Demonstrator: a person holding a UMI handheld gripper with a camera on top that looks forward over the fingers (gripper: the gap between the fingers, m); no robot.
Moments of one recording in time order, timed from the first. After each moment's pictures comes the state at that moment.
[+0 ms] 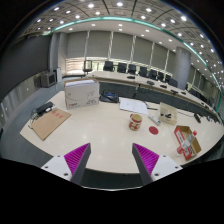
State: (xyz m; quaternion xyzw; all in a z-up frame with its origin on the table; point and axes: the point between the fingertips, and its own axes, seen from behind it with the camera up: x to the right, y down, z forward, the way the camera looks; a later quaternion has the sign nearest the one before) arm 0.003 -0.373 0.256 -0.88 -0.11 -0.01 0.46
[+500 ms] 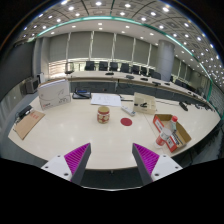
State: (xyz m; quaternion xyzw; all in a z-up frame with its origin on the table) arm 0.182 -0.362 0.220 -0.88 -0.03 -0.04 0.46
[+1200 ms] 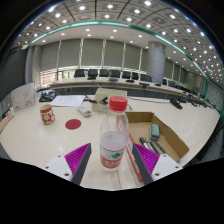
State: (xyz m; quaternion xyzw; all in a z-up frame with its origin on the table) arm 0.496 -0.209 0.095 -0.86 0.00 -0.05 0.51
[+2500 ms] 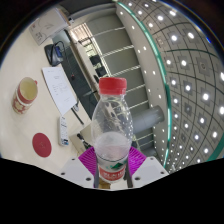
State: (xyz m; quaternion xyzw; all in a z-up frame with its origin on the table) arm 0.384 0.009 0.237 -0.69 -0.30 -0.46 0.47
